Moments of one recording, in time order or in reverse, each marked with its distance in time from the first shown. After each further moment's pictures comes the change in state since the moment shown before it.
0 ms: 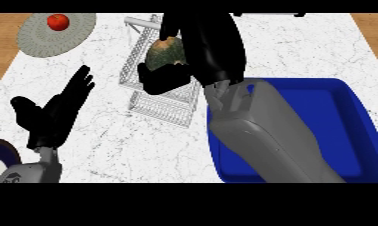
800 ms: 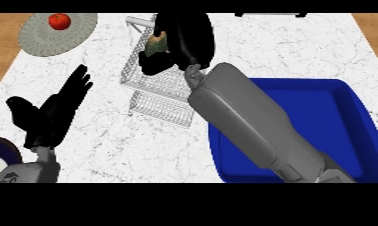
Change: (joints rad) left arm -0.003 -0.006 0.030 0.006 -0.010 -0.030 -0.007; right arm -0.119 0.004 0.100 0.425 -0.010 -0.314 -0.122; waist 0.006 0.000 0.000
